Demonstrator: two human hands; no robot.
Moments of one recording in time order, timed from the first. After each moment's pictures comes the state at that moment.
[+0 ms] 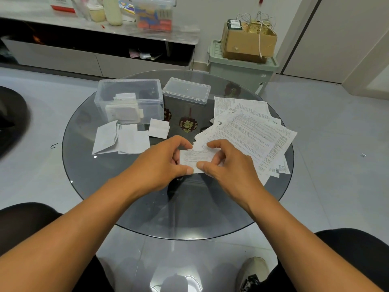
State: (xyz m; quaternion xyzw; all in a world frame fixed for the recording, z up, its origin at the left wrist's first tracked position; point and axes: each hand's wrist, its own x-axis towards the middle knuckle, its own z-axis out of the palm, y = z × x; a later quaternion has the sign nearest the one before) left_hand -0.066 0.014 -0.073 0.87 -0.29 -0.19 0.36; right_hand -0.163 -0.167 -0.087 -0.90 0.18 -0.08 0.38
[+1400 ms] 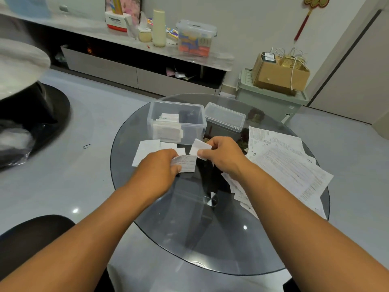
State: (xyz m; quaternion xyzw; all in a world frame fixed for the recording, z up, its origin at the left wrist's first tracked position) left_hand -0.030 0.077 -0.066 0.93 -0.16 -0.07 0.31; right_hand -0.028 -0.119 -0.055 -0.89 0.17 0.02 0.43
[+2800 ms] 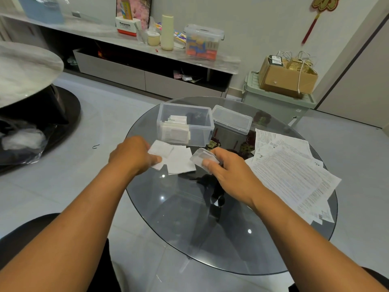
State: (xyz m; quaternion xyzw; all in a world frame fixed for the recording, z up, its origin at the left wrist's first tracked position) left_hand 0.015 0.124 -0.053 0.96 0.03 -0.10 0.26; right_hand -0.079 -0.107 -0.057 -0.91 0.02 0.00 0.41
